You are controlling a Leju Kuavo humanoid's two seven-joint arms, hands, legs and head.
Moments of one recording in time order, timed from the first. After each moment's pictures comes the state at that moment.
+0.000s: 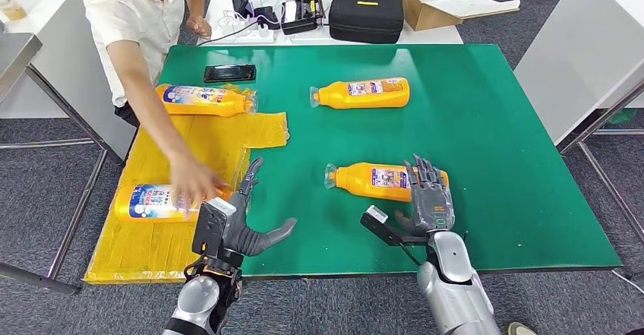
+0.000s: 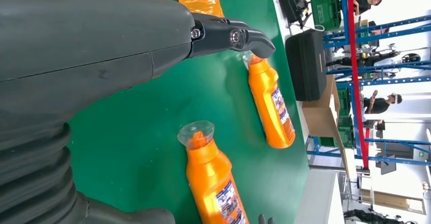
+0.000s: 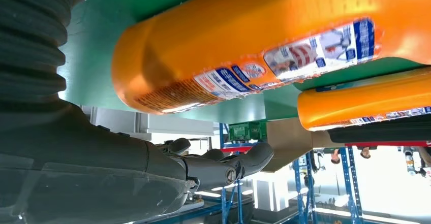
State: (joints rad) left arm -0.13 -0.31 -0.30 -1.25 -0.18 -0.02 -0.31; right arm -0.20 -0.01 0.05 -1.00 1.47 -0.39 -0.18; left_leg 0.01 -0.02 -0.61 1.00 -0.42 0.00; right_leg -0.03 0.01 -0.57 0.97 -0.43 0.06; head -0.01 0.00
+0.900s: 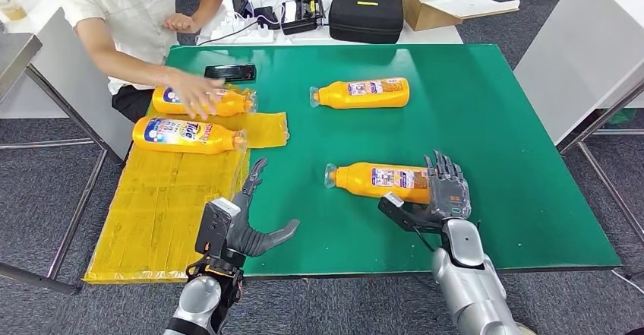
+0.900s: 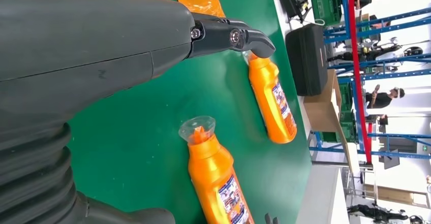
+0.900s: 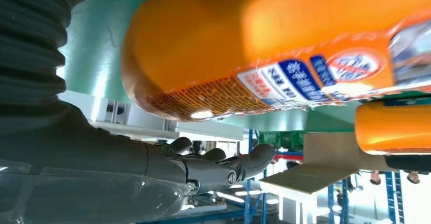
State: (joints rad) left arm -0.13 -0.31 -0.32 -1.25 -0.19 -0.03 -0.30; right arm -0.31 -0.06 -0.02 -0.86 1.54 -0.36 -0.10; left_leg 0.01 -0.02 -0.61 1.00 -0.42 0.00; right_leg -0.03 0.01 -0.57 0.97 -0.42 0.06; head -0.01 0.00
